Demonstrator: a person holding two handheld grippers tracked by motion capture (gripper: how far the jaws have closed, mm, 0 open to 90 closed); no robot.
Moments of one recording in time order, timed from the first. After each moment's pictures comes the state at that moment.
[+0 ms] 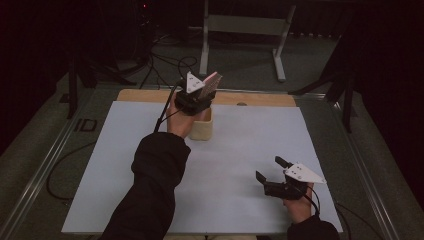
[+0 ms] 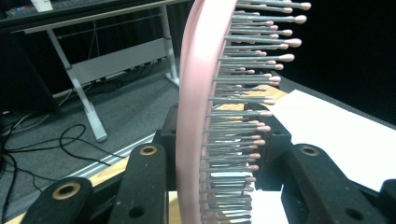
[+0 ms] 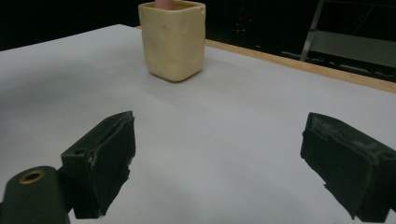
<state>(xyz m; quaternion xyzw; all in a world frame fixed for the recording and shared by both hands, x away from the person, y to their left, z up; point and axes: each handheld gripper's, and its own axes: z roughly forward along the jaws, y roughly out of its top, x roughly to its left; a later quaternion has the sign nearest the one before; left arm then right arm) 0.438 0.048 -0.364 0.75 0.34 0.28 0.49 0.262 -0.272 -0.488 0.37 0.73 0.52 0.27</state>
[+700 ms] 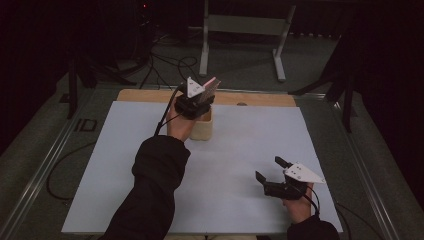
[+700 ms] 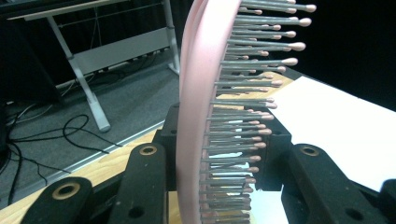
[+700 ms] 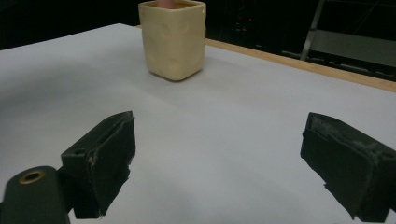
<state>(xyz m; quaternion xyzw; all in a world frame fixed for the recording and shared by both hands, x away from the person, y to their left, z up) 0.438 0.048 -0.381 0.76 0.35 0.28 0.48 0.262 -0.271 -0.488 0.37 0.73 0.52 0.26</state>
